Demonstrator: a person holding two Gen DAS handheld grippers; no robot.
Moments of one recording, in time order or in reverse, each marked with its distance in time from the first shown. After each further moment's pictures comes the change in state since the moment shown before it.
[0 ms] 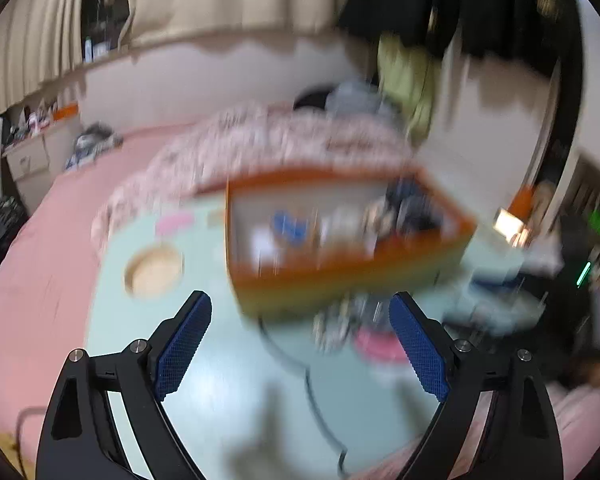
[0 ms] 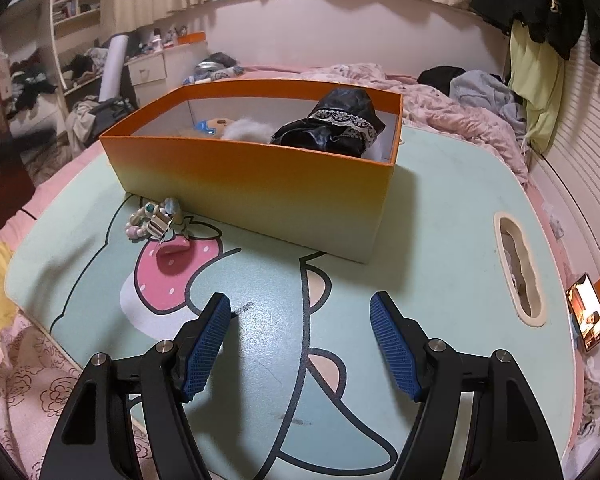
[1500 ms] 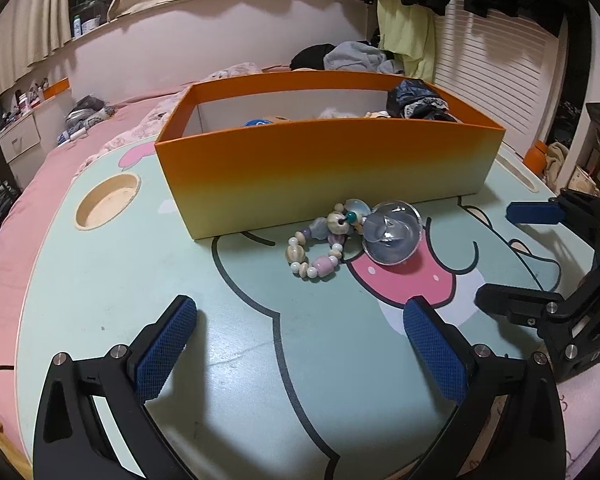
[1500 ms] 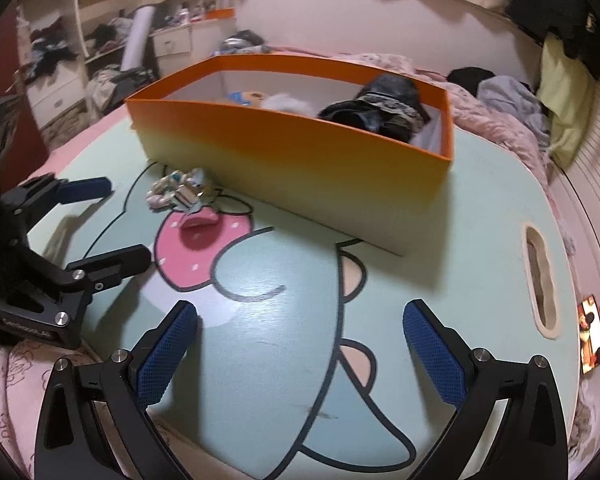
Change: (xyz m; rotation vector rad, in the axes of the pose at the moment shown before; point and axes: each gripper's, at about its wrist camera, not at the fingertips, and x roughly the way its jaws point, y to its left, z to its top) left arm 0.053 -0.021 -0.038 0.002 0.069 -0.008; right arm 0.012 0.003 0.001 -0.097 0.065 0.058
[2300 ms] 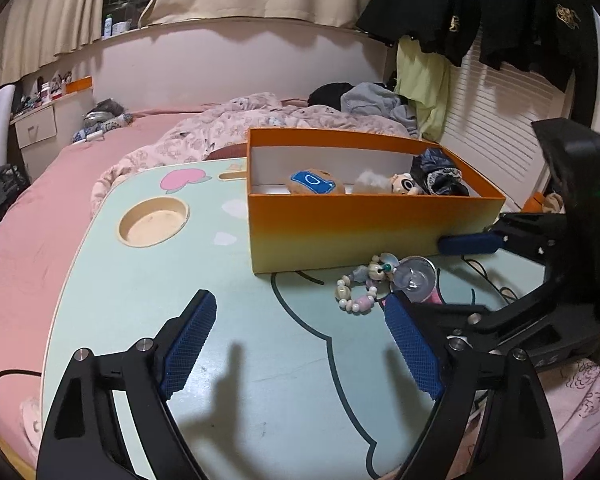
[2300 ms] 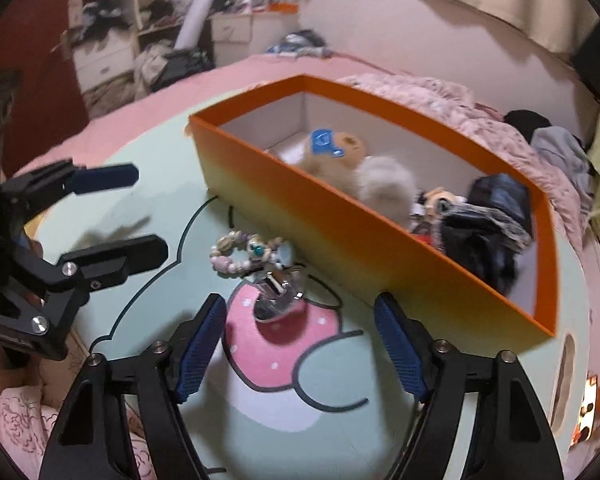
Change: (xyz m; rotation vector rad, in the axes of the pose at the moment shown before) left arm -0.037 0.043 0.003 -0.109 -0.129 -0.012; right arm 0.030 0.052 0.056 -0.216 0.020 0.100
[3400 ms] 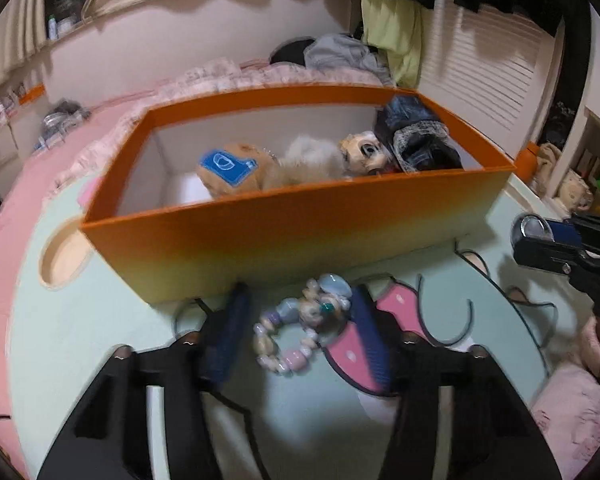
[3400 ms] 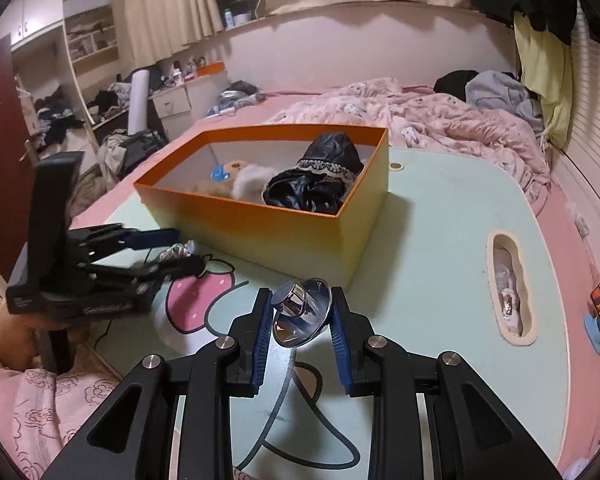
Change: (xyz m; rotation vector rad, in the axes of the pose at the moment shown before) left arm 0.067 -0.051 0.023 0.138 0.155 -0.040; right arm -0.072 -0.075 -0.076 0.366 -0.189 -0.006
